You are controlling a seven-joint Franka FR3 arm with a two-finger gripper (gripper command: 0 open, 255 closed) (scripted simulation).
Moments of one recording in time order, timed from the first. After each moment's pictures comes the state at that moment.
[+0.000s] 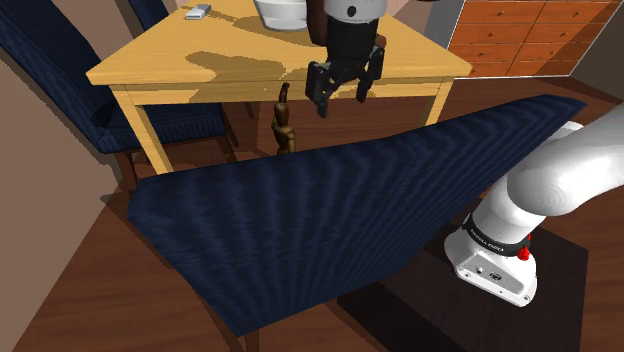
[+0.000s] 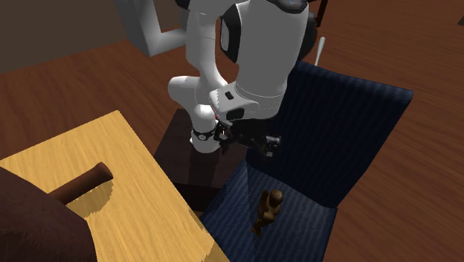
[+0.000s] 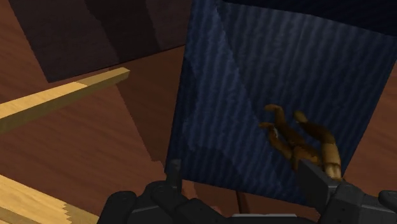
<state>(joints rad) -0.02 -0.57 0.50 -2.25 0.13 1.77 0.66</state>
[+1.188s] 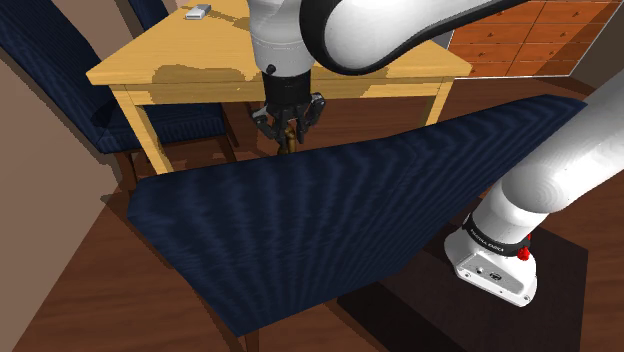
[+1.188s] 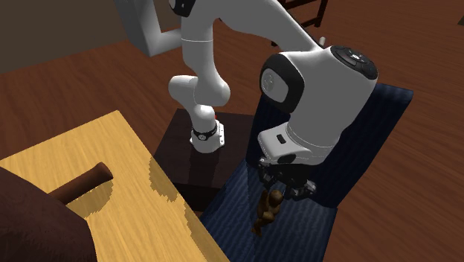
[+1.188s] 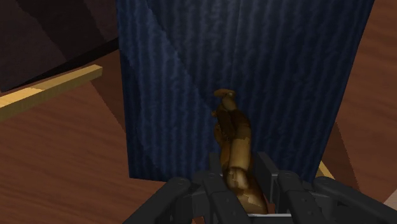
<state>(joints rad) -0.11 -0.25 0.77 -2.11 -0.03 1.94 1.04</state>
